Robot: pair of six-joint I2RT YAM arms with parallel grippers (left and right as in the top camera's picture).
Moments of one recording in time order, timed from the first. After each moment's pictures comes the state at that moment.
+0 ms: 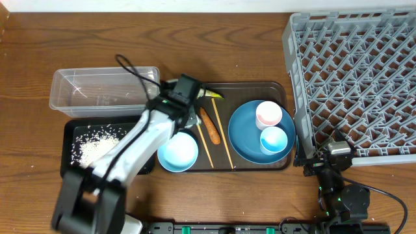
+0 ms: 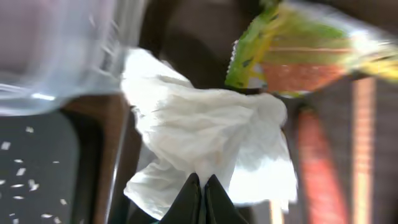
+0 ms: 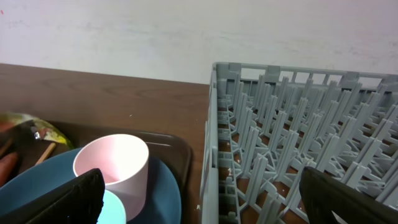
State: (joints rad) left arm -0.44 1.60 1.05 -0.67 -0.24 -0.64; right arm 0.06 0.01 0.01 -0.06 -0.09 -0.03
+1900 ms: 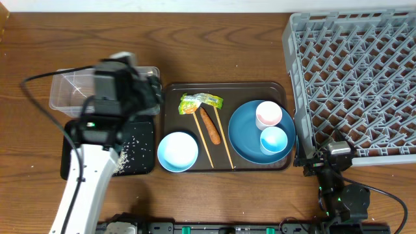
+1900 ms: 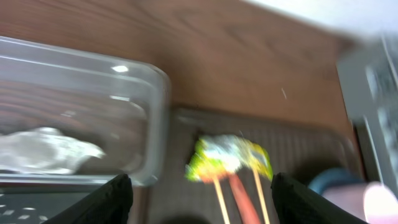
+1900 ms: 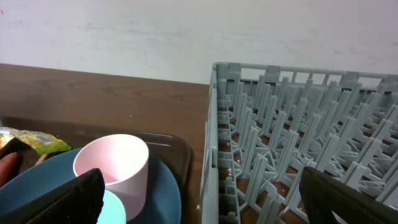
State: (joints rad) left arm -0.15 1.22 1.05 -0.58 0.10 -0.37; right arm 0.06 0.01 0.01 -0.06 -0.09 -0.03
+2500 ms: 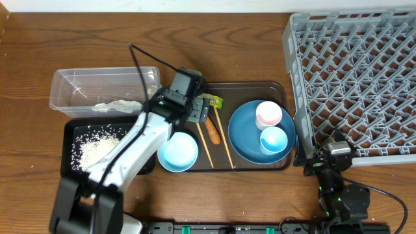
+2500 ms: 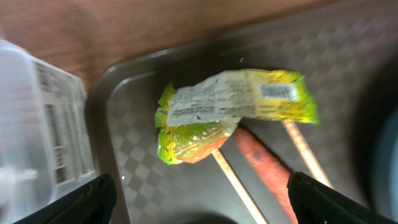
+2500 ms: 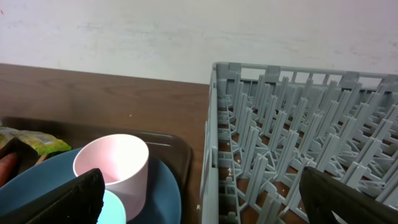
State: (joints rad) left arm -0.44 1.60 1.05 -0.50 -0.13 -0.14; right arm 0.06 0.01 0.01 -0.06 -0.09 -0.03
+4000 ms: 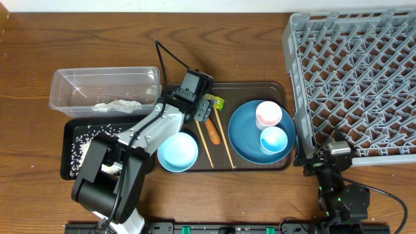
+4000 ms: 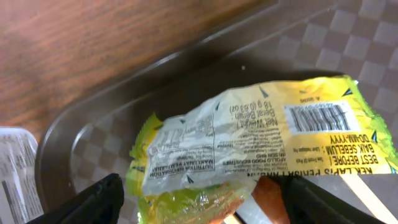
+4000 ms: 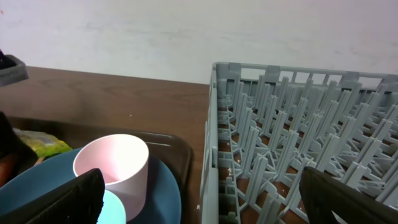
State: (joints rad) left arm -0.44 1.80 1.05 -0.29 -0.14 0.02; right arm 0.06 0.01 0.01 -0.06 -0.09 -0.03
